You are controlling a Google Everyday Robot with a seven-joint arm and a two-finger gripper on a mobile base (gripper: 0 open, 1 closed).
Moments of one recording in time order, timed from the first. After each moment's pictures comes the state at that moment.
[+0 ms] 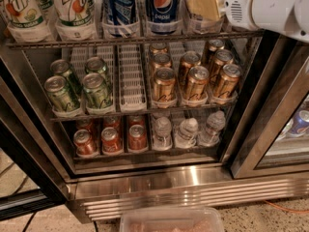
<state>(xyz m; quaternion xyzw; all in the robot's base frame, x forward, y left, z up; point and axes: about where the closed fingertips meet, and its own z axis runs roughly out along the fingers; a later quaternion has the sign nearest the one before) 0.607 -0.131 1.091 -0.29 0.71 0.00 0.65</state>
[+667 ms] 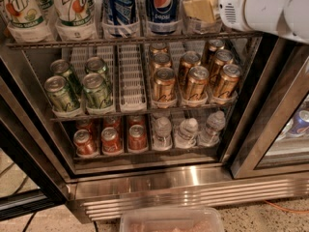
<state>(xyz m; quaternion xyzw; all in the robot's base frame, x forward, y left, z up) 0.614 -0.122 1.083 -0.29 0.71 0.00 0.64</state>
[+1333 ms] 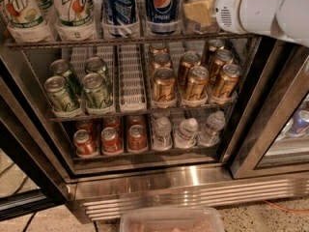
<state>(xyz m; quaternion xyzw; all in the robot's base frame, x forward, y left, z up) 0.620 -0.116 1.070 -0.30 0.72 0.01 0.63</state>
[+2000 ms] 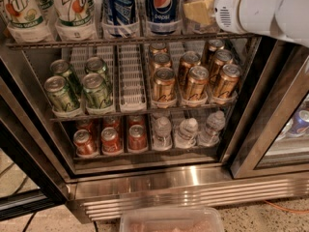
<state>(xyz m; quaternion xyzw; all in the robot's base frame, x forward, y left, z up) 0.620 -0.116 1.070 -0.30 0.72 0.01 0.63</state>
